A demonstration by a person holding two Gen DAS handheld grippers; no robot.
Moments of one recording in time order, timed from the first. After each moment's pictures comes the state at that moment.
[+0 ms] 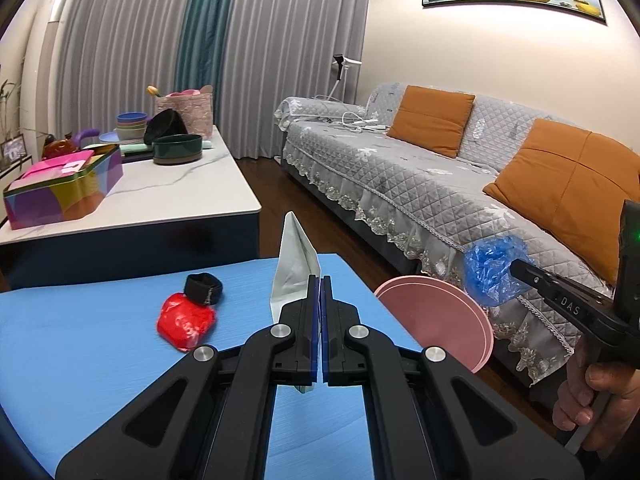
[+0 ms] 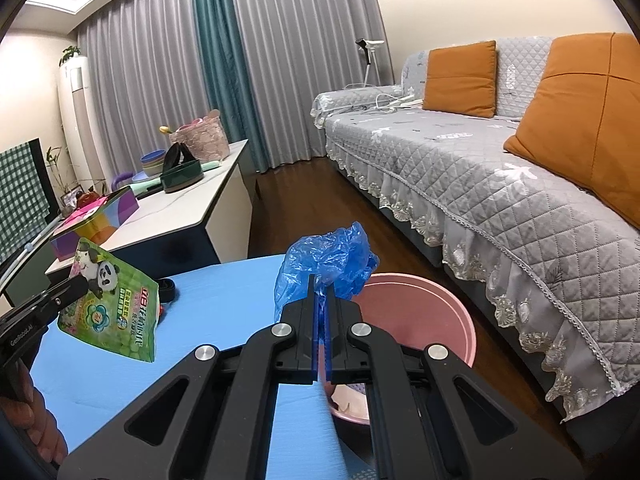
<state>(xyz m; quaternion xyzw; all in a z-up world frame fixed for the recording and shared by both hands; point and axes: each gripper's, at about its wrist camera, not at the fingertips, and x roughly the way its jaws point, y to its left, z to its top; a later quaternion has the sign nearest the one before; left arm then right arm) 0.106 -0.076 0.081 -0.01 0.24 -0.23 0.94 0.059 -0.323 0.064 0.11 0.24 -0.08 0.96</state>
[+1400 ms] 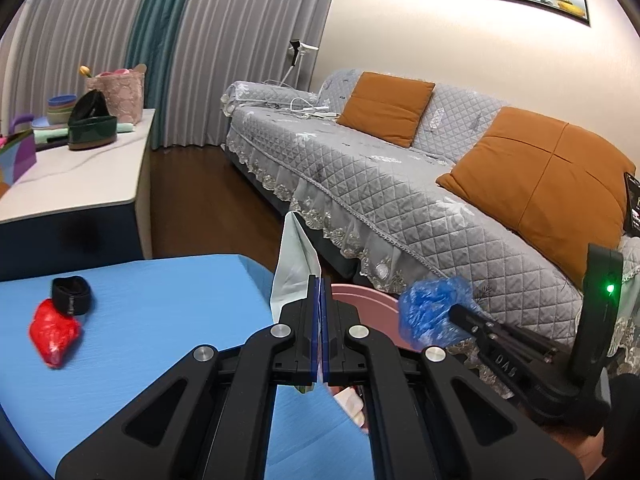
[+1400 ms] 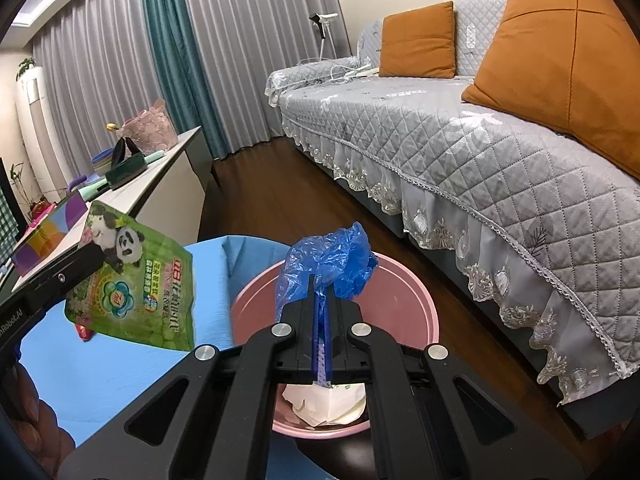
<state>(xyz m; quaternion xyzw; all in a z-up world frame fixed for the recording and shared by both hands) 0.141 -0.197 0.049 -0.04 0.26 -0.31 0.92 0.087 -0.389 0.010 0.15 0.28 -0.13 0.94</state>
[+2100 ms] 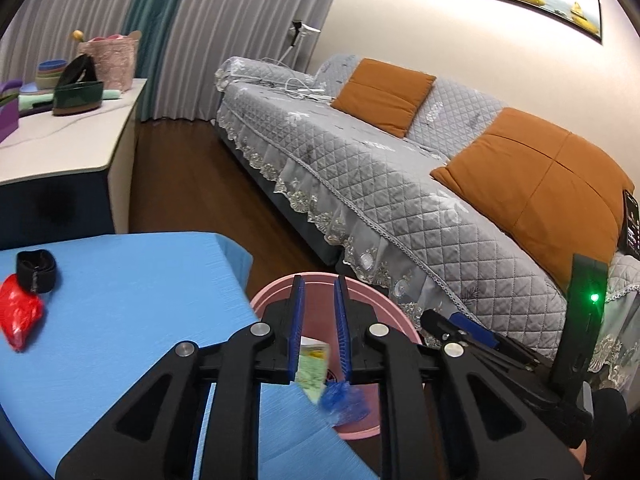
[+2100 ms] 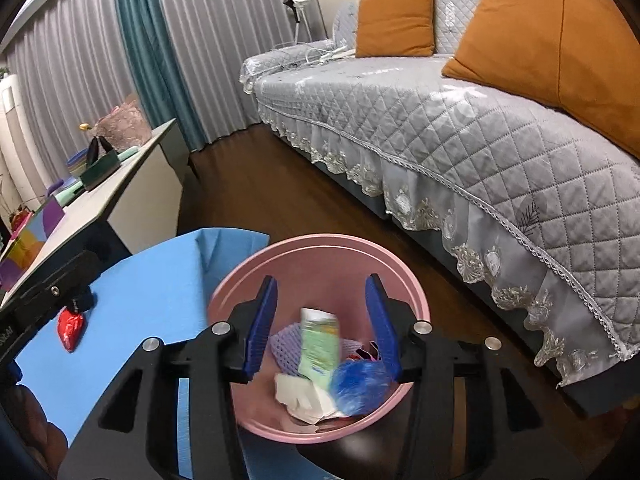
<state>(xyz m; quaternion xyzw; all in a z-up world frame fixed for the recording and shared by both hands) 0.155 -0.204 0.034 -0.07 0.30 -0.32 0.90 0.097 -0.396 0.001 0.17 0.30 -0.17 0.92</state>
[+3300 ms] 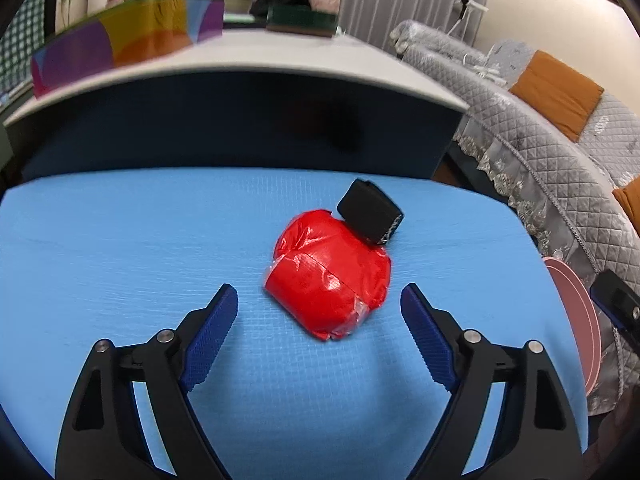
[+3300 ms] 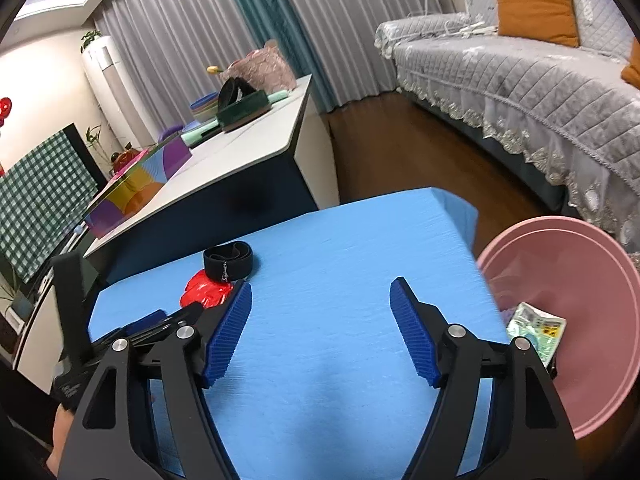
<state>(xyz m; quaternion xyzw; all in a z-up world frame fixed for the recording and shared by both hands) 0.249 0.014 -0.037 -0.07 0.41 -0.07 0.91 0.192 -0.220 -0.006 0.18 0.33 0.06 0.92</state>
